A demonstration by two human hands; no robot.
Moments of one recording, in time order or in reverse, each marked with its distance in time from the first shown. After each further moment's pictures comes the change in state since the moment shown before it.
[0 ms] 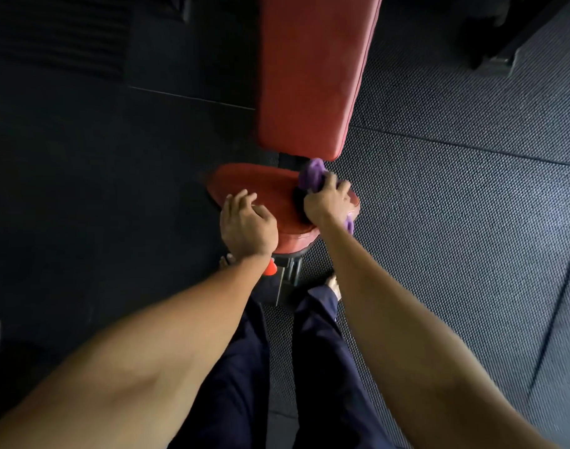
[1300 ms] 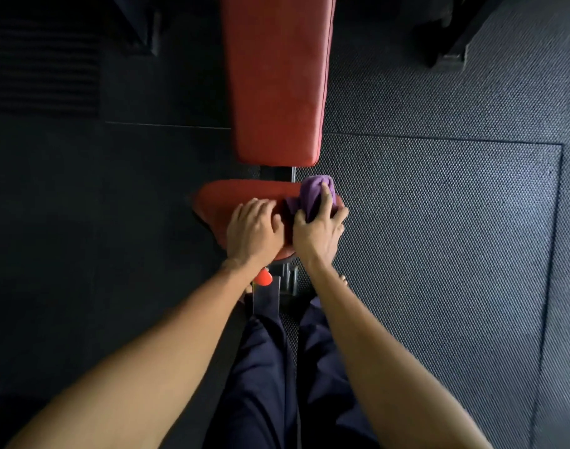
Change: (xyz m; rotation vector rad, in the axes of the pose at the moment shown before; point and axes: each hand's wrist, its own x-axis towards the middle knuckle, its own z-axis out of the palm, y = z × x) left_hand 0.006 0.012 -0.015 0.230 -0.355 0.619; right_hand -0.061 0.027 0.011 0.313 0.232 0.014
